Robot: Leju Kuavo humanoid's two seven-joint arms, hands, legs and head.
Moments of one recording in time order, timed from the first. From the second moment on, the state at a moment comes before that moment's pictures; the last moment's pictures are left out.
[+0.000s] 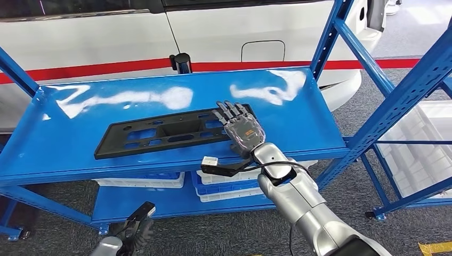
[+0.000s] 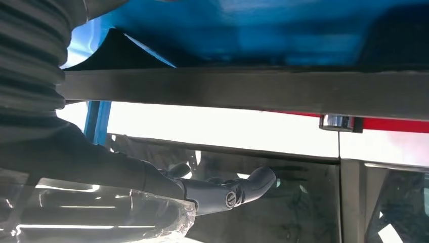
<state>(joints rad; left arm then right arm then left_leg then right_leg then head) -0.40 -0.08 0.58 -0.21 -0.90 -0.41 0.07 -0.67 0.04 0.64 -0.81 1.41 -0.21 -0.11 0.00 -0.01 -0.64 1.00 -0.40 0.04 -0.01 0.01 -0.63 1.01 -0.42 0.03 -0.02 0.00</state>
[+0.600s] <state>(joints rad) -0.40 -0.08 0.57 -0.21 -0.90 -0.41 0.06 -0.68 0.08 0.64 -0.72 1.39 -0.26 -0.10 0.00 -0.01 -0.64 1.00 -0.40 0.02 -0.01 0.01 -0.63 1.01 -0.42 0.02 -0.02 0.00</state>
